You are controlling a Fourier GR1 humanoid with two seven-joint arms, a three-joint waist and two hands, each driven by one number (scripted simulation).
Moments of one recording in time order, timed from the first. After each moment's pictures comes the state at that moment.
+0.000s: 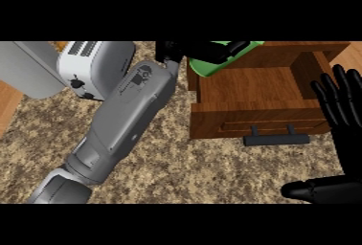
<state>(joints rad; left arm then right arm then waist) -1.17 0.00 -0.18 -0.72 0.37 0.36 -0.29 -0.08 -0.11 -0.11 -2.05 -0.18 0.17 0.15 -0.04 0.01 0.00</state>
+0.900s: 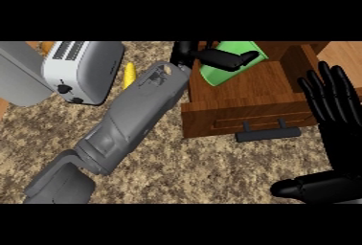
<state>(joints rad) -1.31 0.00 -0.46 -0.42 0.57 0.43 -0.35 -0.12 -0.10 -0.07 -2.02 -0.17 0.18 0.13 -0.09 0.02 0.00</state>
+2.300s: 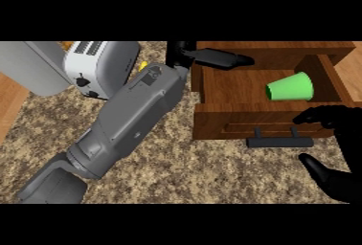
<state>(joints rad) -1.24 0.04 -0.46 -0.58 0.78 0.39 -0.46 -0.10 -0.17 -0.12 -2.05 -0.32 0.30 0.16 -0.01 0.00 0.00</state>
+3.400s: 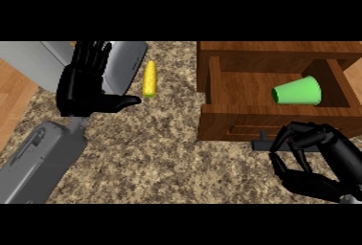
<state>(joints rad) -0.55 0.44 -0.36 -1.35 0.82 0.36 -0.31 -0.04 -0.28 0.03 -1.97 0.16 0.36 0.05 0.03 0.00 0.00</state>
